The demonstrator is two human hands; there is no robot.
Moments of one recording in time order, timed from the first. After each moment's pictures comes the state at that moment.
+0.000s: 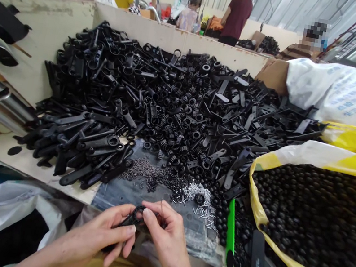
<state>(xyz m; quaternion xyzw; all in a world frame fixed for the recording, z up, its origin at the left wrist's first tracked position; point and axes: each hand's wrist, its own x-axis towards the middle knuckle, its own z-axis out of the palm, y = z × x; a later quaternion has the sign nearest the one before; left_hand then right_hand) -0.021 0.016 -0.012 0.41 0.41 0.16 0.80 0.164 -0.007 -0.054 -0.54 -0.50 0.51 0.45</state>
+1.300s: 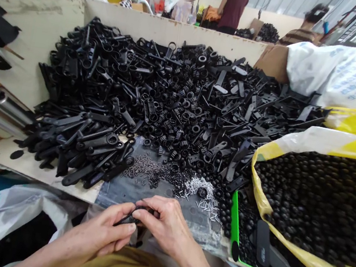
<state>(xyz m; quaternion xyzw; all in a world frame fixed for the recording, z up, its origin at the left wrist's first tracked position) -0.027 0.014 -0.016 0.43 0.48 0.12 0.76 0.166 0.014 -0.043 -0.50 -0.69 0.42 0.32</state>
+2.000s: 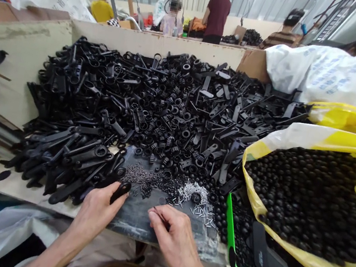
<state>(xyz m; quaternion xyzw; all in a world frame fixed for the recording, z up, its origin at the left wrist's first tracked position) -0.026 0.070 -0.039 0.72 0.63 0.15 0.23 0.188 -0.001 -0.047 -0.57 -0.61 0.39 0.39</state>
